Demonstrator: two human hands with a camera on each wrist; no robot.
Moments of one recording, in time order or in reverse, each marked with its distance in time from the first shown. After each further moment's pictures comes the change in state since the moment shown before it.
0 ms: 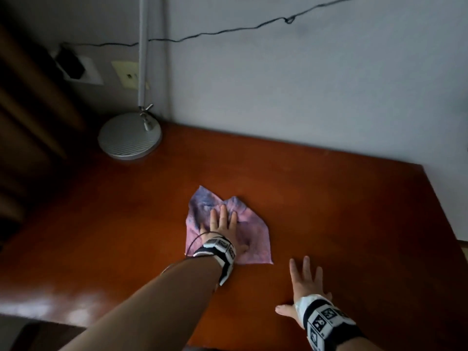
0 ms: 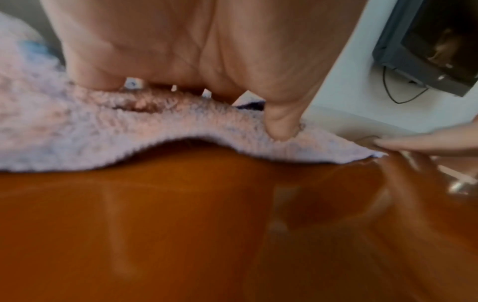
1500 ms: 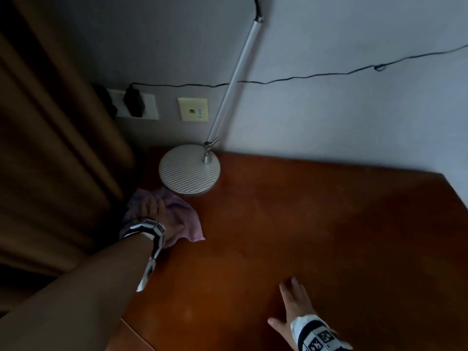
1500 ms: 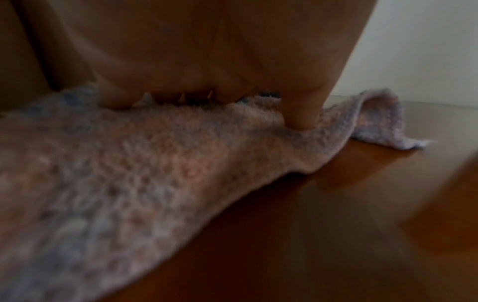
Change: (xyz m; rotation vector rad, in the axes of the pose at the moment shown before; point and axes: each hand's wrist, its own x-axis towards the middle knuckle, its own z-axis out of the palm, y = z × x) left_hand 0.094 -0.381 -0.127 0.024 0.326 -0.179; right_hand -0.059 -0.268 0.019 0.145 0.044 -0.072
